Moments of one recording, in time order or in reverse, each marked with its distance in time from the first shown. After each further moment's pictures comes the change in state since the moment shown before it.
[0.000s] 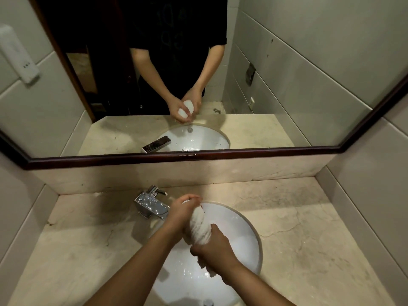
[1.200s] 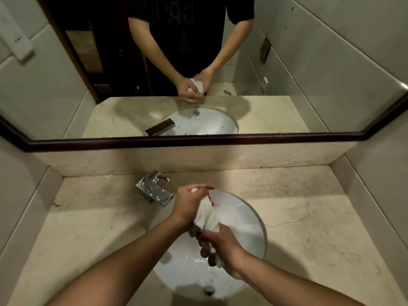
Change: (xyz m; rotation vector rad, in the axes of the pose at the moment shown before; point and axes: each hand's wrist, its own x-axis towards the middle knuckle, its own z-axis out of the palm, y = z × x) left_hand 0.010 -0.014 0.019 -0.074 0.007 0.144; right_hand 0.015 0.023 -0.015 0.461 -0.281 0.086
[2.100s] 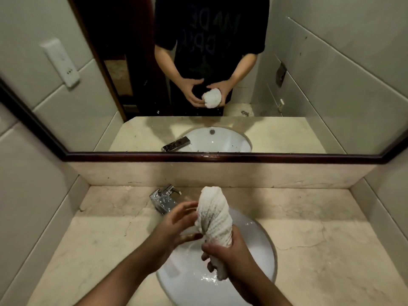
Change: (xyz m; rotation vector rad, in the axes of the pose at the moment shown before) left_hand -0.084 0.043 -0.042 0.075 -0.167 -0.043; right_hand -0.034 -0.015 -0.006 0.089 -0.024 -0.296
